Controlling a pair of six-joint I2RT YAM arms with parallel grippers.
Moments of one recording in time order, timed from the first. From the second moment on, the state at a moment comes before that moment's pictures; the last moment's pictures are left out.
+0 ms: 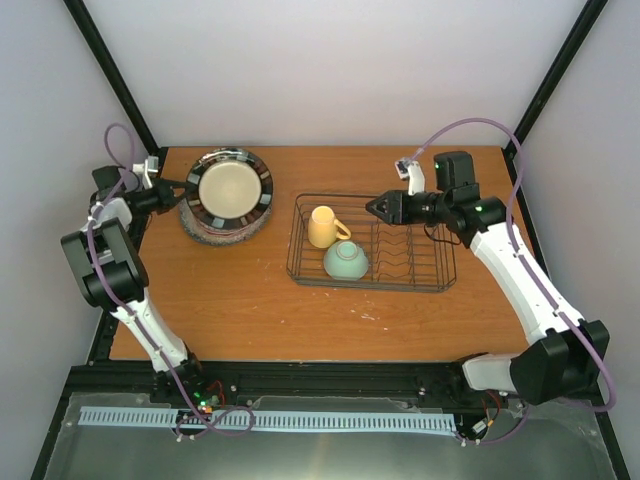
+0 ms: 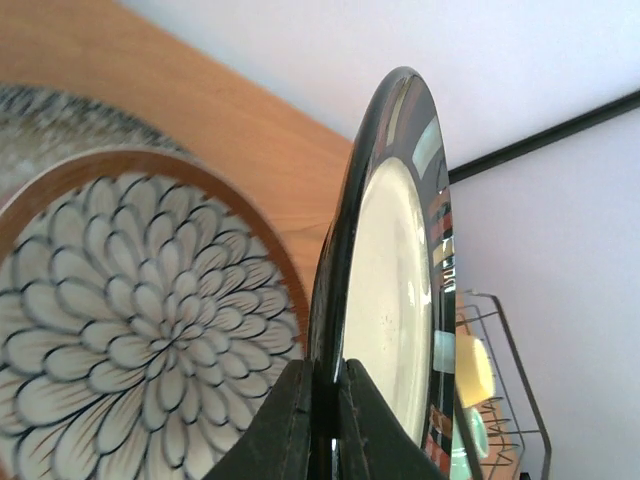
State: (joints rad) left arm 0.46 1.94 1.35 -0.34 1.20 -0.11; right arm 0.30 1.30 1.27 -0.66 -0.65 0.28
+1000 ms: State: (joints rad) left arm 0.35 1.45 1.16 -0.13 1.41 -0.32; right arm 0.46 1.66 1.48 -0.34 -0.96 0.41
